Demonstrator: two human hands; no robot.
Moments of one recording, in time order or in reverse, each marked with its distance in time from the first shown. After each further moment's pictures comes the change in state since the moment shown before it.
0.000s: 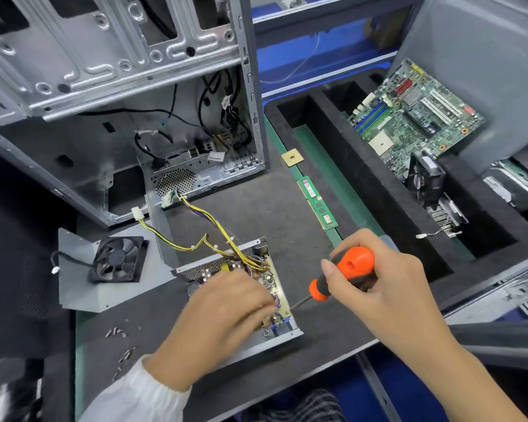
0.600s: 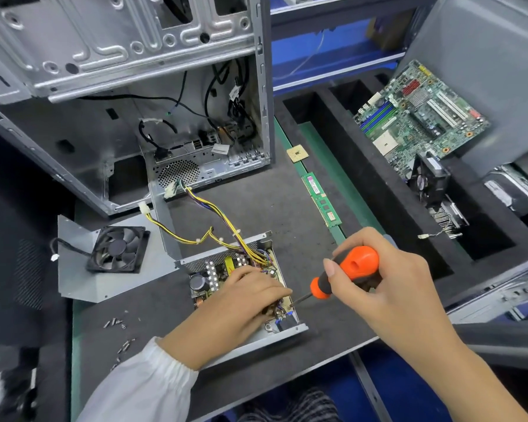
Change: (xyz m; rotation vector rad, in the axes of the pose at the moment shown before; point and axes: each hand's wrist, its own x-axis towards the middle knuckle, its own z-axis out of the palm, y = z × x) left_hand -0.009 -0.023 0.029 -0.126 -0.339 -0.054; right_hand -0.001 -0.008 0.005 -0.048 -0.008 -0.015
